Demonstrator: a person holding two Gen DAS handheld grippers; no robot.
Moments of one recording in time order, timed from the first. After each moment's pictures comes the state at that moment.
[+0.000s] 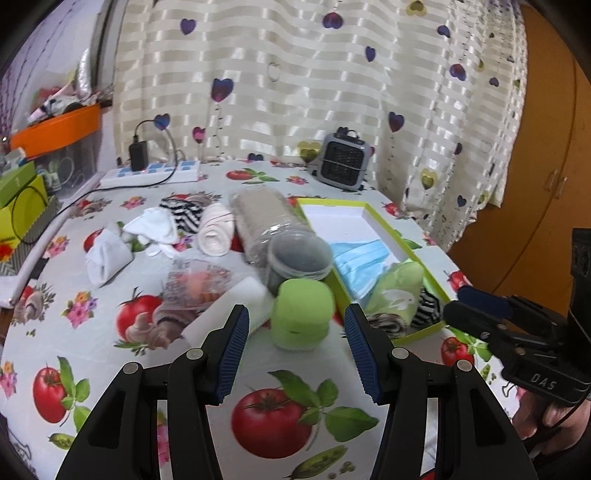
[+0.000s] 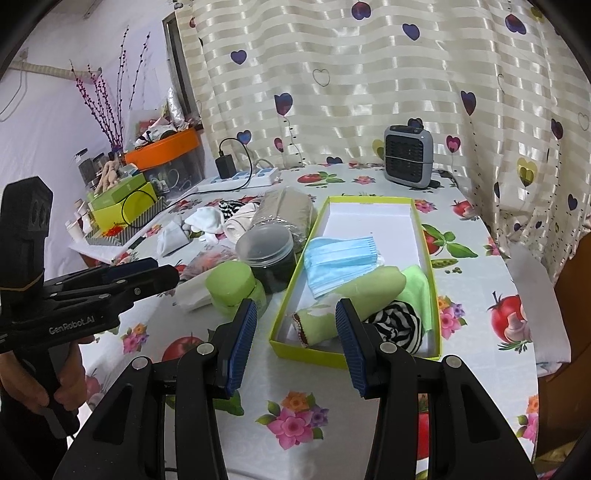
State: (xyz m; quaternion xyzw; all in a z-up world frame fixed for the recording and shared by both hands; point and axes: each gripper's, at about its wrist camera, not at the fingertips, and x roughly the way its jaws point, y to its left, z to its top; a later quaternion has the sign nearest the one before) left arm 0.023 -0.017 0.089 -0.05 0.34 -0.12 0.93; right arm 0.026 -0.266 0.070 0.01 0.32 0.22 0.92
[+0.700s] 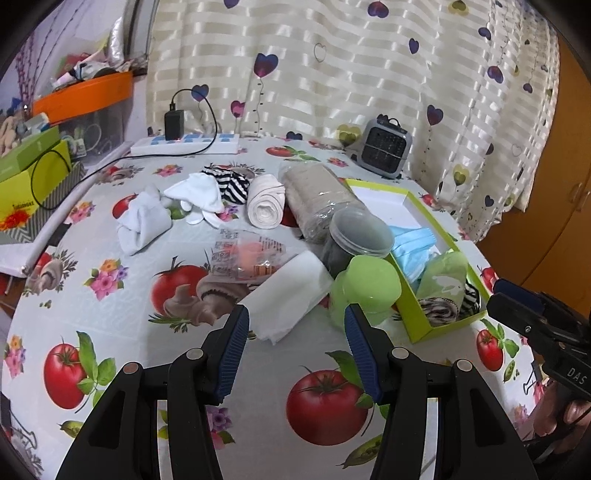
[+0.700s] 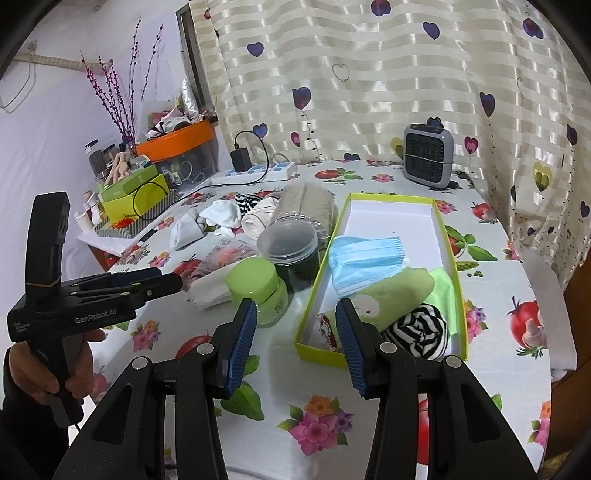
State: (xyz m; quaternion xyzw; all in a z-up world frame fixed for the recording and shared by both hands) left arm 0.031 0.019 0.068 -0.06 0.38 -0.08 0.92; right arm 0.027 -0.244 0.068 0.00 0.32 0.24 0.91
